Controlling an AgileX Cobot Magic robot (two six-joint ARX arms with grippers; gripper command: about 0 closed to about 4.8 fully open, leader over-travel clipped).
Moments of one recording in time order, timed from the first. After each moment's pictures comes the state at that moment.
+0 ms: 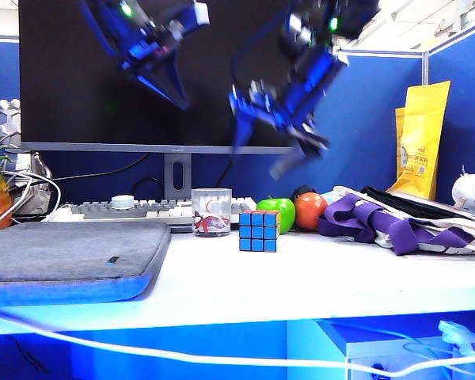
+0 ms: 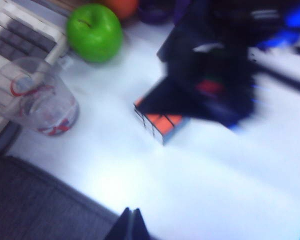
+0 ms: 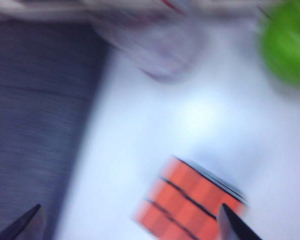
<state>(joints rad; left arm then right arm) -0.34 1.92 1.93 -0.85 0.38 0.50 0.37 2.23 2.11 -0.72 -0.28 0.24</state>
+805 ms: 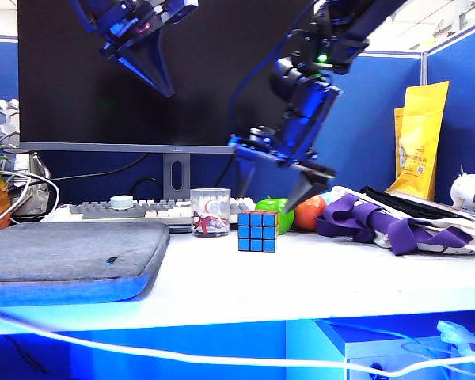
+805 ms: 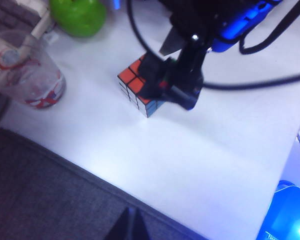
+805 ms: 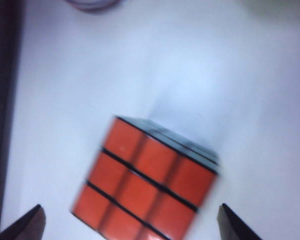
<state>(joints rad) -0.33 1.86 1.93 -0.99 0.38 0.52 0.40 2.31 2.11 -0.79 -0.21 0.26</state>
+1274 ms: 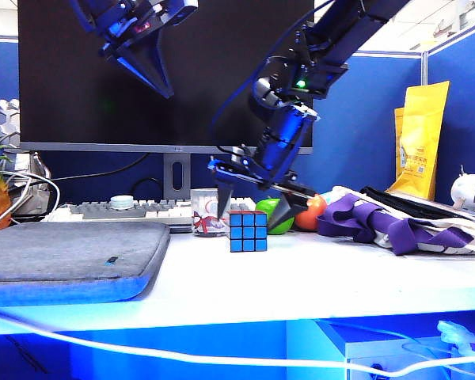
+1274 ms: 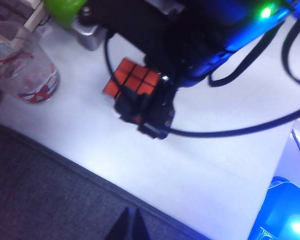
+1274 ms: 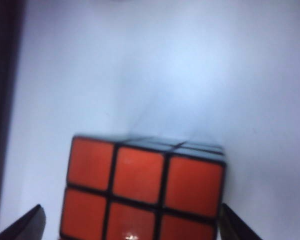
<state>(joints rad) -0.34 1.86 1.93 -1.01 0.38 0.52 0.44 2.38 2.11 -0.71 -0.18 0.29</state>
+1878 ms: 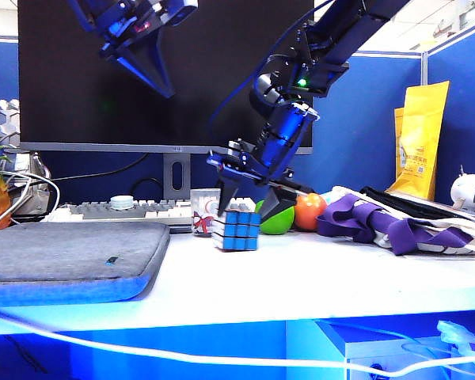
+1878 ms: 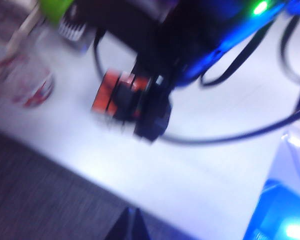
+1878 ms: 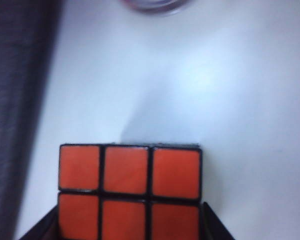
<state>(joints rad) -0.33 1.86 1.93 -1.00 0.42 0.51 0.43 2.37 2.12 -0.68 -0.26 0.24</state>
